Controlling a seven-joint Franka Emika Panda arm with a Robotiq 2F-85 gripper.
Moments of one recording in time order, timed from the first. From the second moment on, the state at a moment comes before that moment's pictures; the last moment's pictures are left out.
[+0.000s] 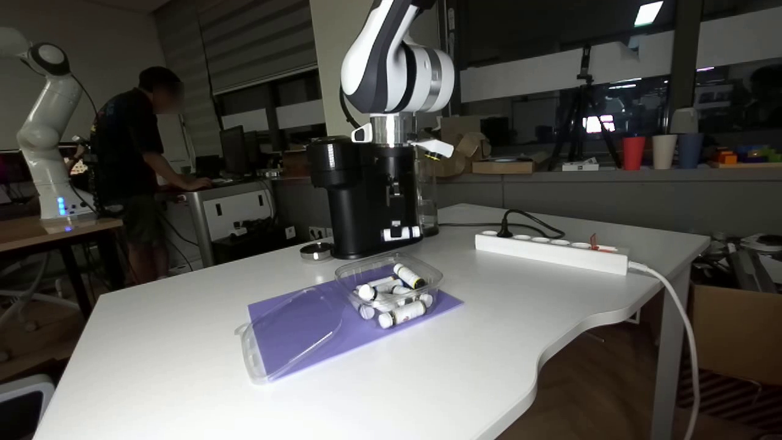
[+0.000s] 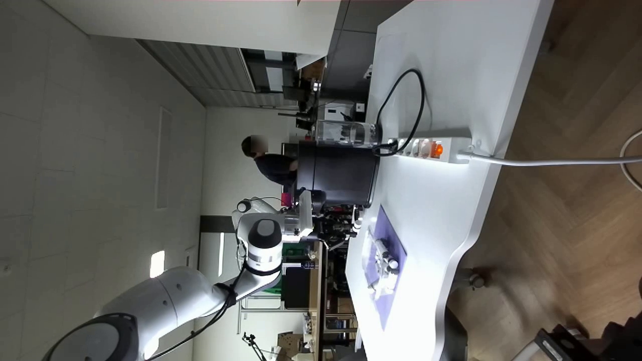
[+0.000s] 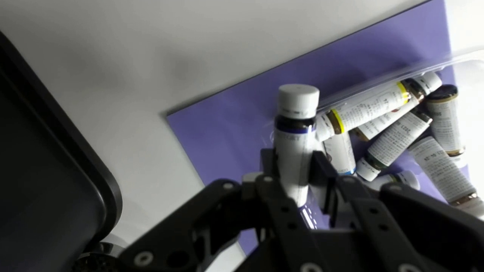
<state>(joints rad) -0.13 0.71 0.17 -1.61 -0.08 2.39 -1.12</state>
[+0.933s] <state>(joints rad) -0.08 1.08 0.16 -1.13 -0.08 2.31 -1.30</state>
